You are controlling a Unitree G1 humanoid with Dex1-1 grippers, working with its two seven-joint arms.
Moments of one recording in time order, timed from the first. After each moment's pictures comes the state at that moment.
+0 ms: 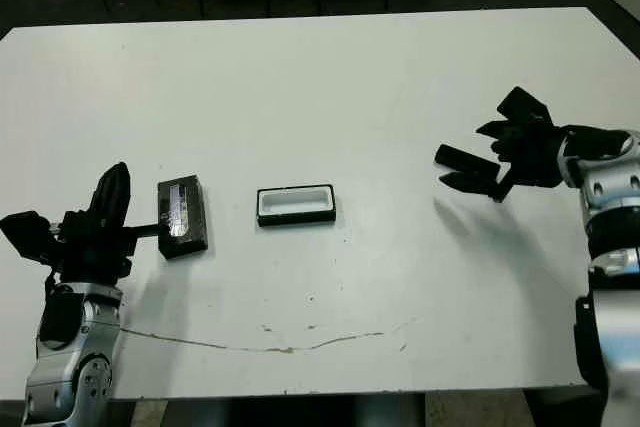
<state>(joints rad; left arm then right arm) 0.12 0.06 0.16 -0.24 -0.30 -0.02 -0.12 -0.78 -0.73 0.11 0.92 -0.06 0.09 1.10</state>
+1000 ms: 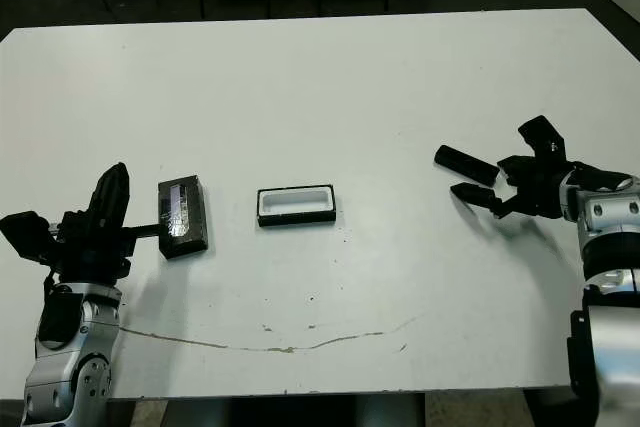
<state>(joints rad) 0.12 0.06 0.16 -0.25 -0.30 -0.02 -0.12 -0.71 -0.68 -0.01 0.98 0.01 0.25 0.87</state>
